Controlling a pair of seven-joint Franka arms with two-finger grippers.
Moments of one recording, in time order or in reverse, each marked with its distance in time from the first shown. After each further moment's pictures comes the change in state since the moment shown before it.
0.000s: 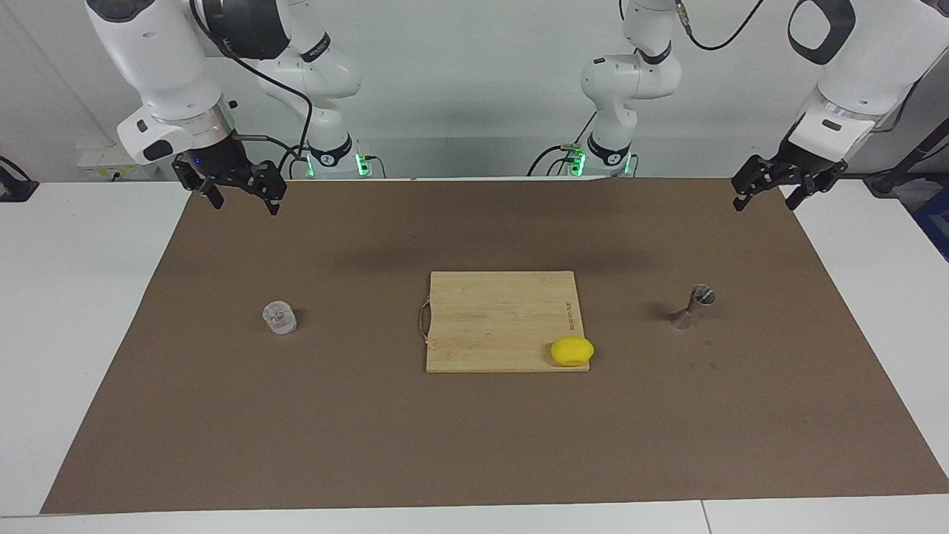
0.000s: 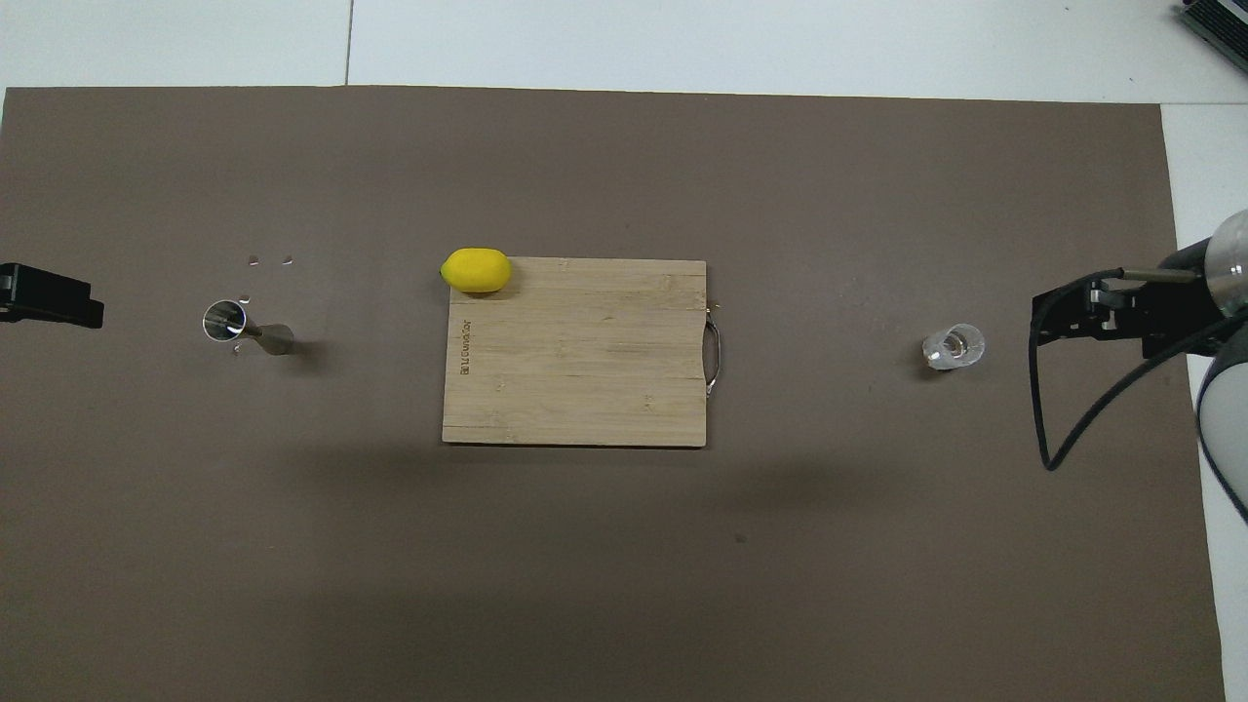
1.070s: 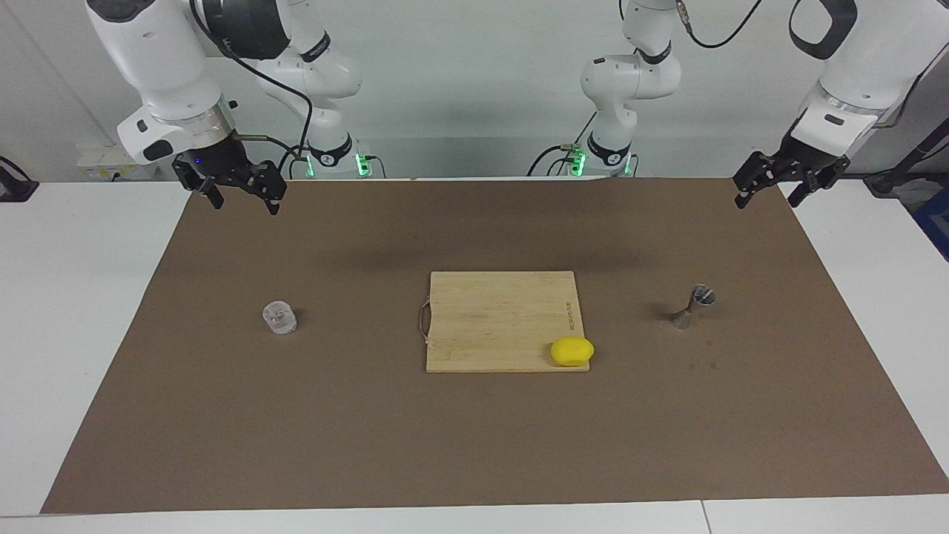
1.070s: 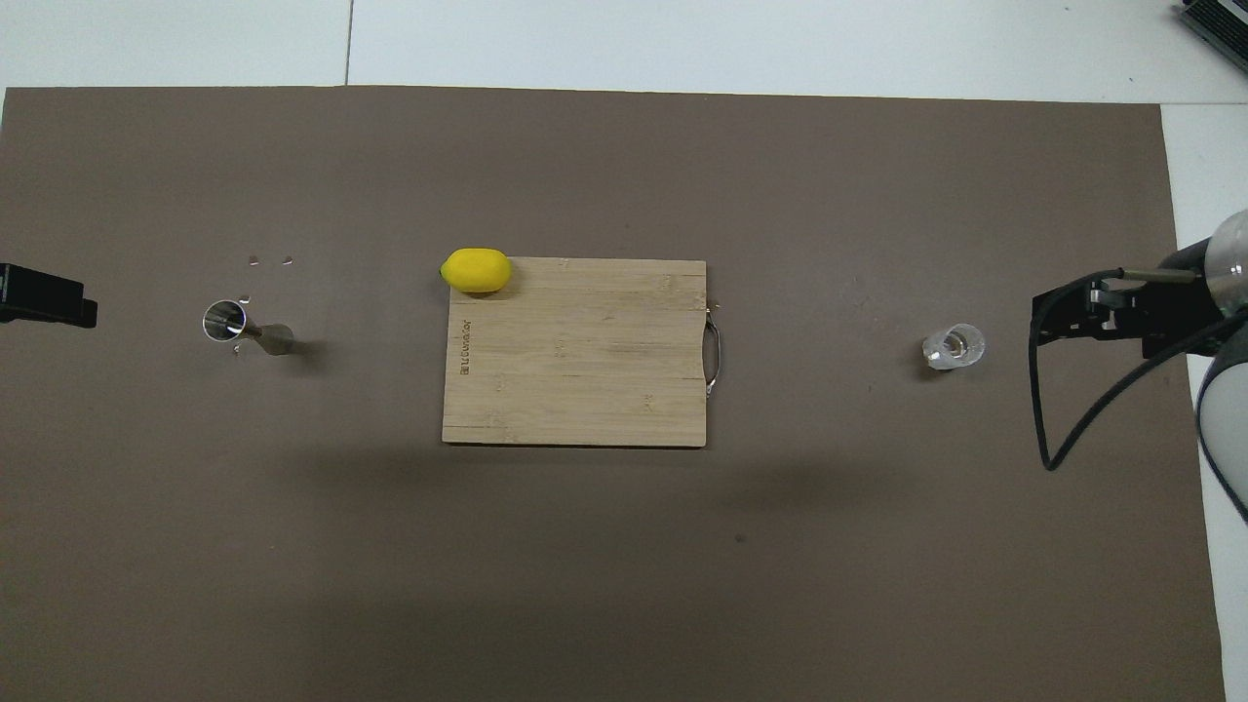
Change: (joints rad) left arm 0.000 -0.009 0.001 0.000 0.000 0.004 0.000; right arm 0.000 0.000 0.000 0.000 0.000 0.000 0.000
